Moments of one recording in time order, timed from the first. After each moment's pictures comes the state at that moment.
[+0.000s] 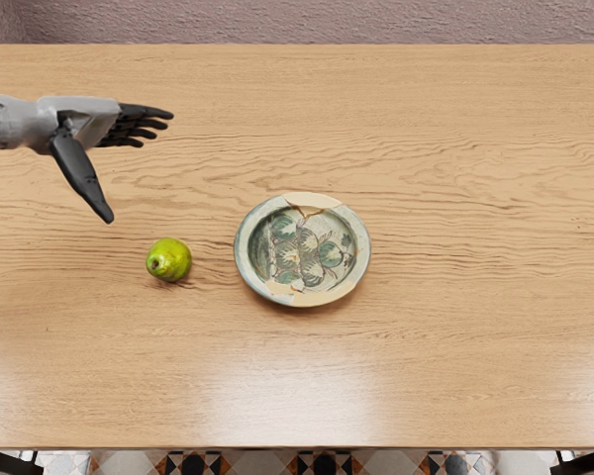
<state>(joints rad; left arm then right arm) -1.14 0.85 -0.40 -1.21 0.63 -0.61 0.18 -0.07 0.00 -0.13 0.11 -0.07 0.14 -0.28</state>
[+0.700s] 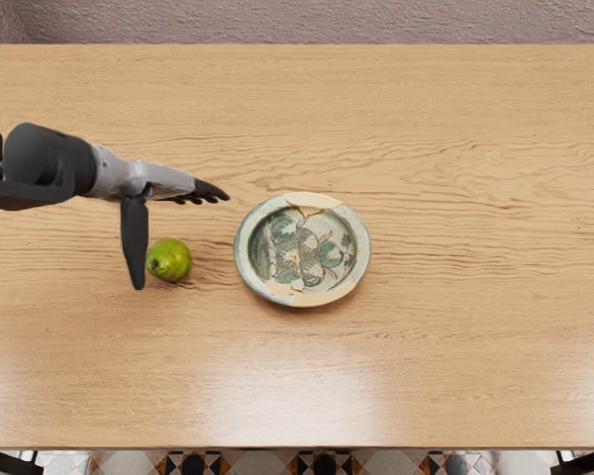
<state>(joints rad) -1.17 0.72 -0.40 -1.56 0.84 -0.58 0.61 -0.07 0.00 -0.13 0.11 -0.07 0.14 -0.28</state>
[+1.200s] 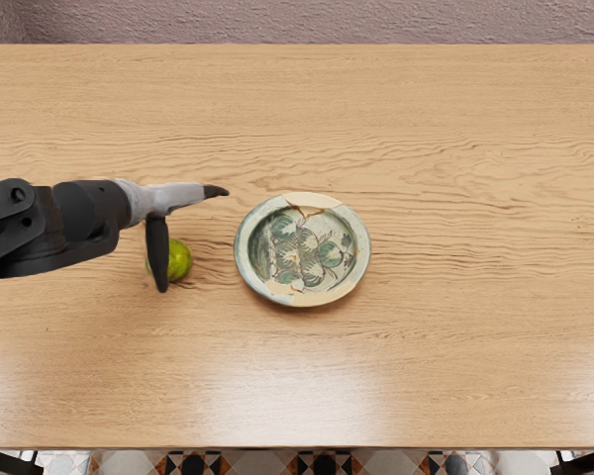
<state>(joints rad) -1.04 0.64 -0.32 -1.61 1.14 -0.24 0.61 -0.06 0.00 -0.13 0.11 -0.08 0.14 -0.28</state>
